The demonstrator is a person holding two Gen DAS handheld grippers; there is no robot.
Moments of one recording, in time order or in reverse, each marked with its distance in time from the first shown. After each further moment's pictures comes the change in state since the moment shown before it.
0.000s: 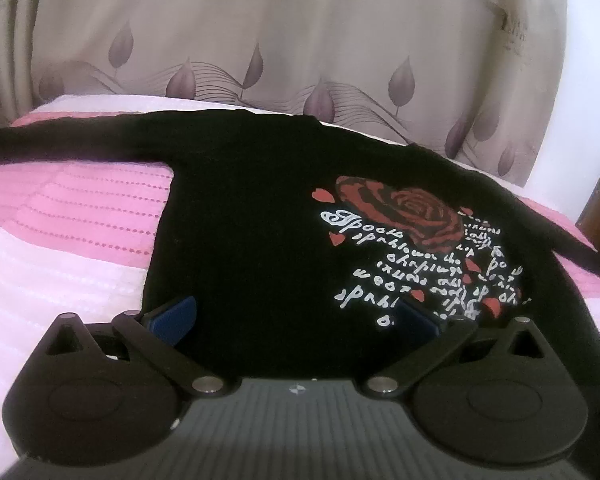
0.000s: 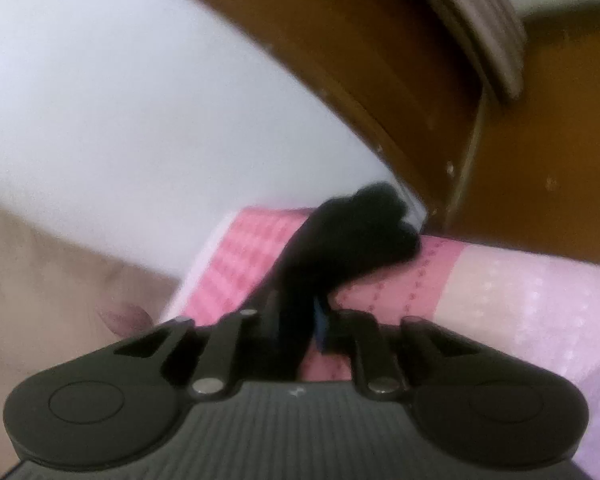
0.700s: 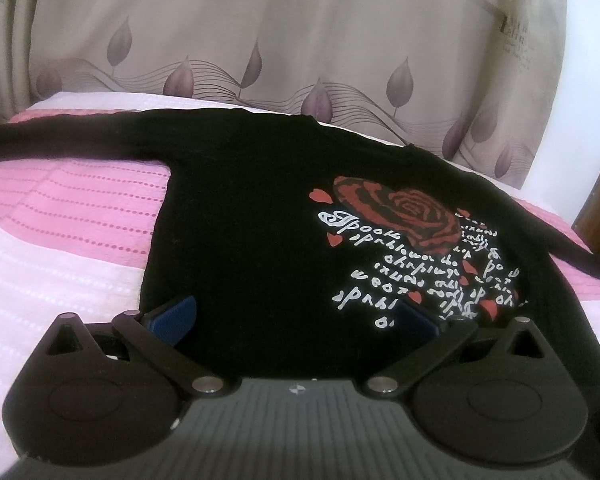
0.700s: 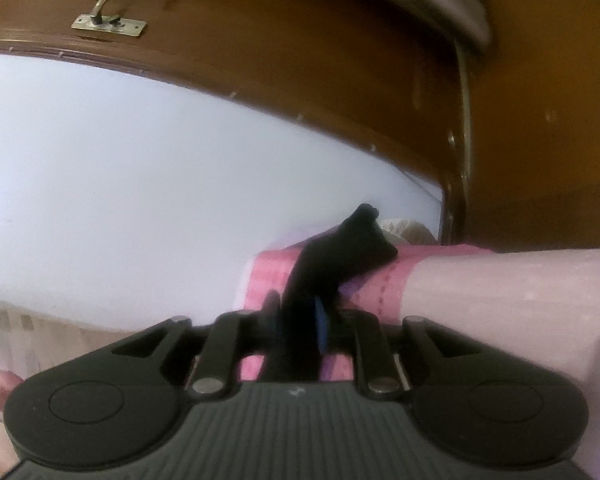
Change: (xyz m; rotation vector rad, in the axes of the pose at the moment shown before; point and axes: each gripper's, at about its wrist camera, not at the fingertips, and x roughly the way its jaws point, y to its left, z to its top) left arm 0.000 0.001 0.000 -0.008 0.000 -0.010; right arm -0.009 -0.039 0.015 0.282 -0.045 0.121
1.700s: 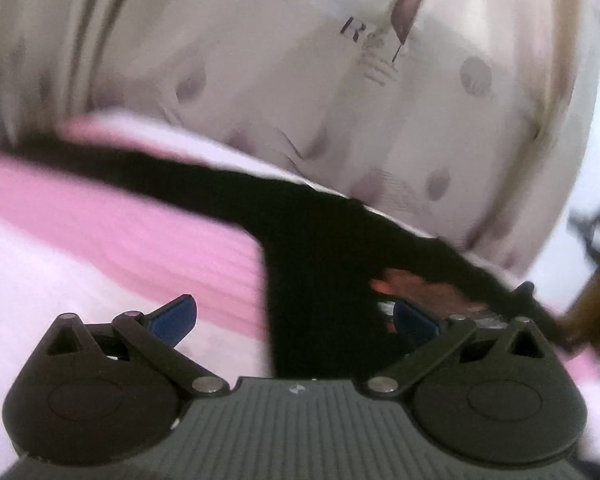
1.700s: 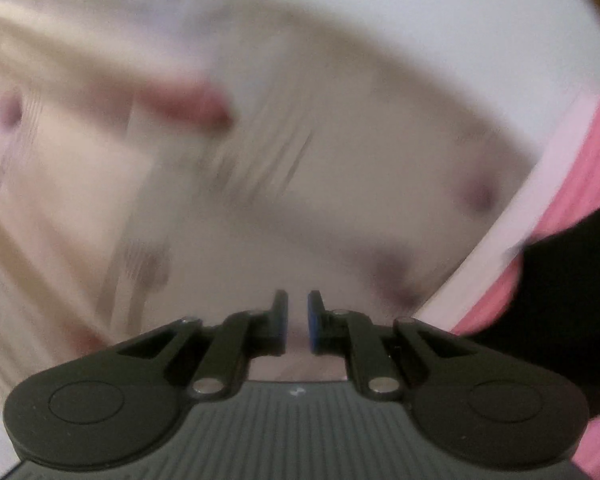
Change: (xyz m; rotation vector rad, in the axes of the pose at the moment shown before) left arm -0.047 0.076 0.018 -0.124 -0.191 0.025; right arm 0.032 0.246 -0.266 -0.445 0.386 0.379
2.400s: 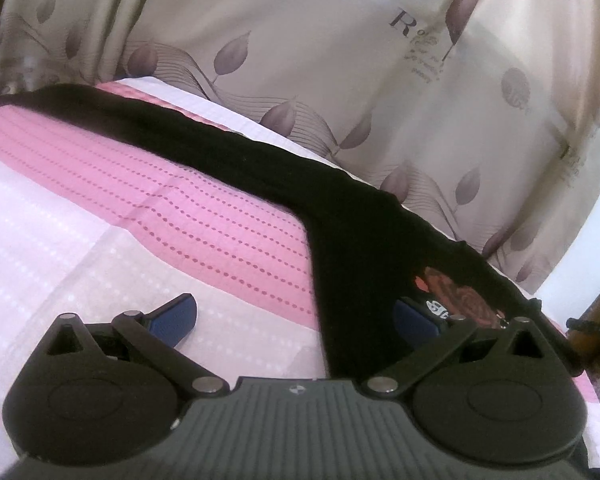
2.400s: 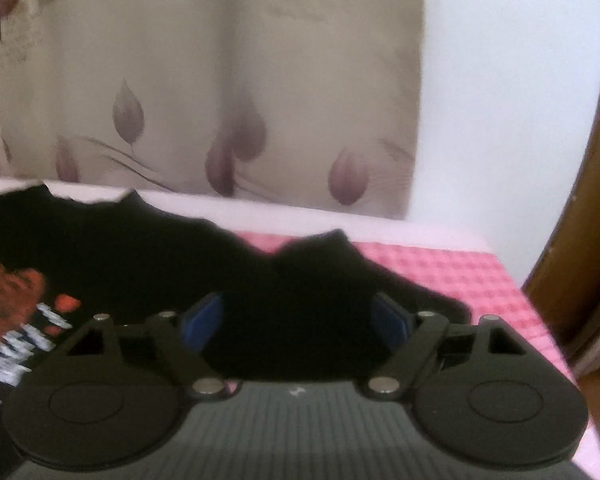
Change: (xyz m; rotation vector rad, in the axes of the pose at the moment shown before) left arm 0.013 0.041 -0.007 -0.167 0.067 -0.021; right arm -0.023 -0.031 -0.053 -0.951 0.231 -0.570
